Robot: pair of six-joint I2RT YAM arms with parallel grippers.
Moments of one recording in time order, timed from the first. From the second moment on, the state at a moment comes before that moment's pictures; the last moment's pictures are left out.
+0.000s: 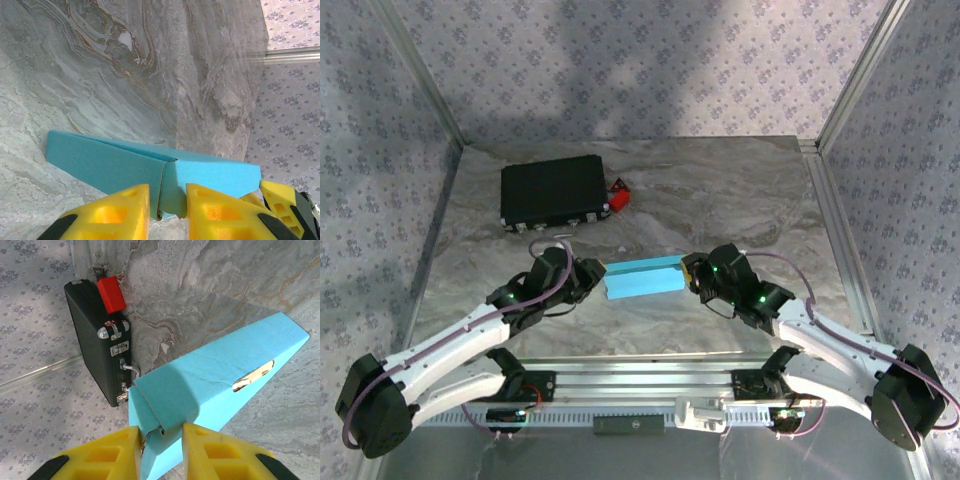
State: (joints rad) left arm -0.76 0.92 0.53 -0.23 0.00 -1.38; right arm 0.73 0.96 0.52 -0.14 0.04 1.78
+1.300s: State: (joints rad) left arm -0.78 0.93 0.47 -0.16 -0.03 -1.39; right arm 0.73 1.00 0.53 -0.14 0.05 1.78
